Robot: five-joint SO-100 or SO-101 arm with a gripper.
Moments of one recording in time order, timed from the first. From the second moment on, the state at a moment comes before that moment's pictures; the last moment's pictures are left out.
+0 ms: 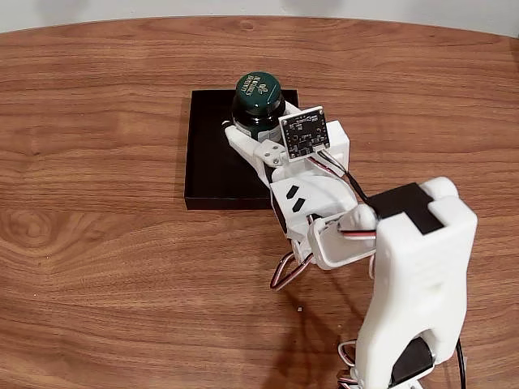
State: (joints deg) arm -16.0 65.7 137.2 -69.3 185.3
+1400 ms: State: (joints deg) arm -14.8 59.3 137.5 -72.7 185.3
